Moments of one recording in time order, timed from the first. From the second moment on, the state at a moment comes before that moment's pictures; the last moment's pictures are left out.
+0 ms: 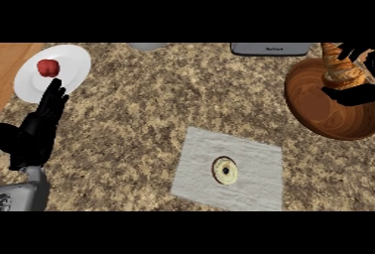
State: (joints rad) left arm -0.14 0.24 0.12 -1.57 -0.04 0.05 0.14; right arm -0.55 -0.47 -0.25 -1.38 0.62 0.22 0.01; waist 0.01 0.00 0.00
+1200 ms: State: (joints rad) left arm -0.16 0.23 0.13 -1.57 -0.04 0.04 0.14; right arm -0.84 -0.59 -0.46 -0.45 0.54 0.23 -0.41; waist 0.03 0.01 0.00
